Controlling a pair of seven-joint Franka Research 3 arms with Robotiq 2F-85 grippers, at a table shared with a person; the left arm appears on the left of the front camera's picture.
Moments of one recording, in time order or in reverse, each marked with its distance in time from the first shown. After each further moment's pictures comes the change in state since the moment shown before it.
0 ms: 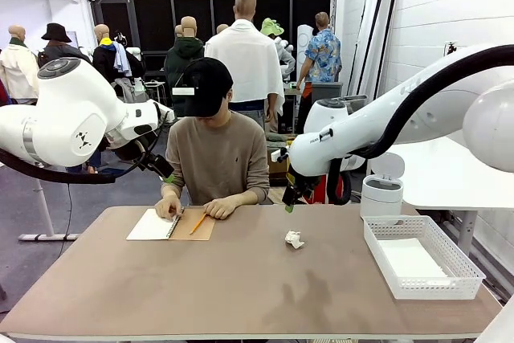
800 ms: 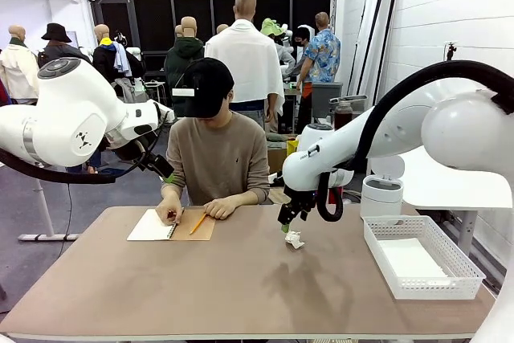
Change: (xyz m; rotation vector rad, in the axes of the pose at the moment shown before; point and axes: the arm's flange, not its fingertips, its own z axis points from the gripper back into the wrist) left arm 0.000 0.000 0.000 0.000 0.000 0.000; right arm 0.006 -0.011 -0.084 0.082 0.103 -0.058
